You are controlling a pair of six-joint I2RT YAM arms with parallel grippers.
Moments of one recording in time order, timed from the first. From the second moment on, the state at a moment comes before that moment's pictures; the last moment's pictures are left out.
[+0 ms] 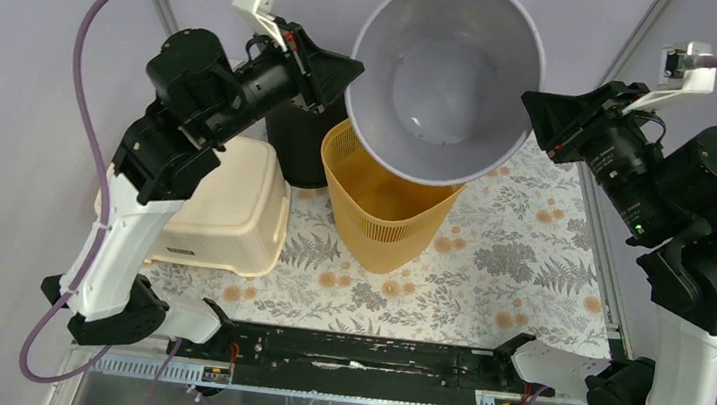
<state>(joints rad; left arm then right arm) -0.68 1.34 2.09 -0.62 0.09 -0.40 0.59 1.16 2.11 -0.87 0.12 0.36</state>
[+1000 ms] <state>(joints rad) -0.68 1.68 2.10 -0.50 0.32 -0.52 0.59 1.10 2.06 -0.90 0.49 0.25</state>
